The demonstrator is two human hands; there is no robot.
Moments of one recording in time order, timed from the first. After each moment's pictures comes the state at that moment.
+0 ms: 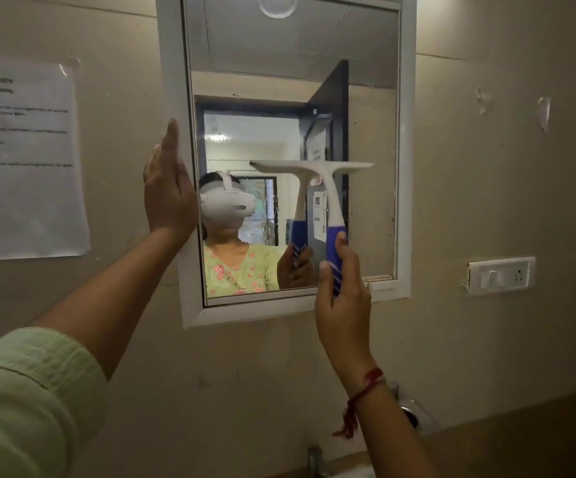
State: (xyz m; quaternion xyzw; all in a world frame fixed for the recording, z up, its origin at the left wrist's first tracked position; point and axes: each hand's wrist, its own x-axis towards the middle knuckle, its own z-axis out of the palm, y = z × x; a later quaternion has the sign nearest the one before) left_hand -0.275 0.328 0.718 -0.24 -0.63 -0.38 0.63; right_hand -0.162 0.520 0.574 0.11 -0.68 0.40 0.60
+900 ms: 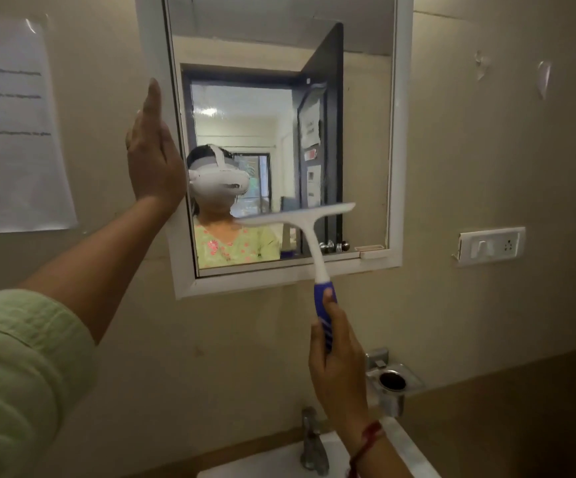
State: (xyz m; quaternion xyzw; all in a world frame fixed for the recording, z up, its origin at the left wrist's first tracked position) left_hand -0.276 0.328 0.719 -0.26 -0.61 -0.38 0.65; right_hand -0.135 0.515 0.470 0.08 -0.74 0.39 0.55
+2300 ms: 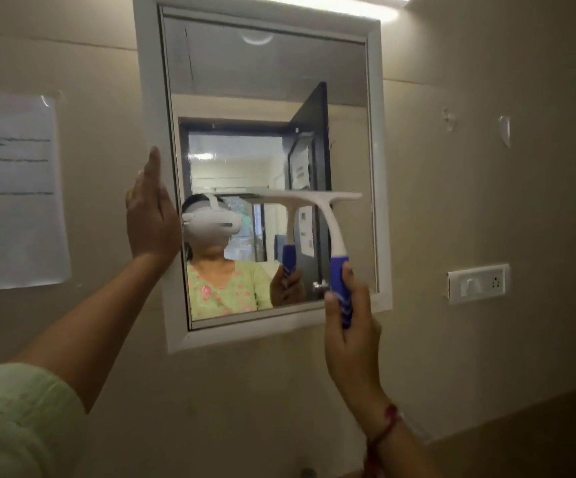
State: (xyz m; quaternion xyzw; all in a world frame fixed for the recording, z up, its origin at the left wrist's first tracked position) left_hand -0.274 0.328 0.717 -0.25 -0.63 -0.38 0.63; right_hand -0.133 0.539 0.560 0.12 -0.66 0.45 0.60
